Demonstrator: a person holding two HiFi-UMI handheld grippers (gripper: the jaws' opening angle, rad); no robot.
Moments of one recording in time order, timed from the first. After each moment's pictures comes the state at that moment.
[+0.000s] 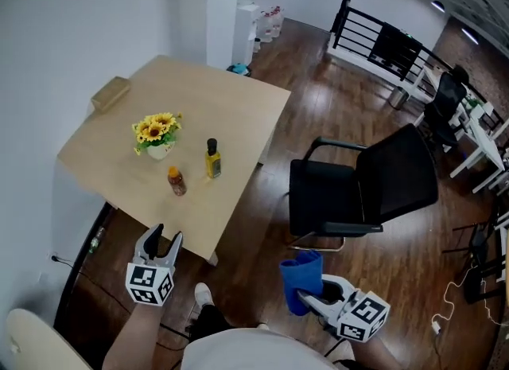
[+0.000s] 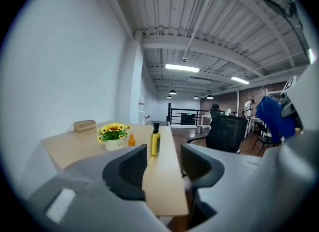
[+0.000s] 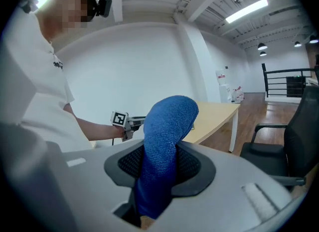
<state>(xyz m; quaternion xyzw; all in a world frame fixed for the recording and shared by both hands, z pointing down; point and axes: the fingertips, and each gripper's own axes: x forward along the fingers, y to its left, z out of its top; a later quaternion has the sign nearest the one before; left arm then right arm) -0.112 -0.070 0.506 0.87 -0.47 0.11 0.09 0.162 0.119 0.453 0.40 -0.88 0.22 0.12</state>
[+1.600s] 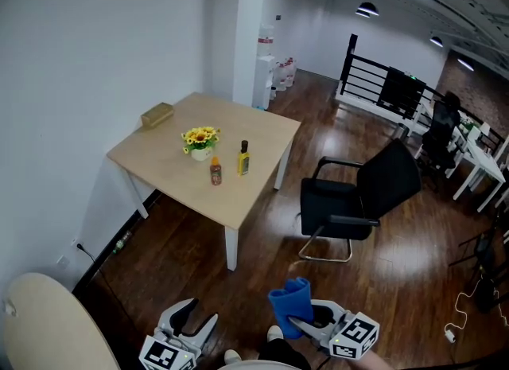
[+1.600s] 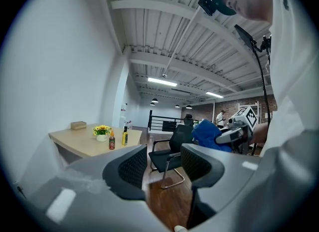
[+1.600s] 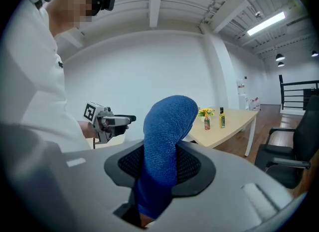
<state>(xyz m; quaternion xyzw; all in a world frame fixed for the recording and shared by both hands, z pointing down) -0.141 0.372 0.403 0.92 -0.39 0.05 0.08 0.041 0.408 0.424 0.34 -0.93 0.15 0.10</state>
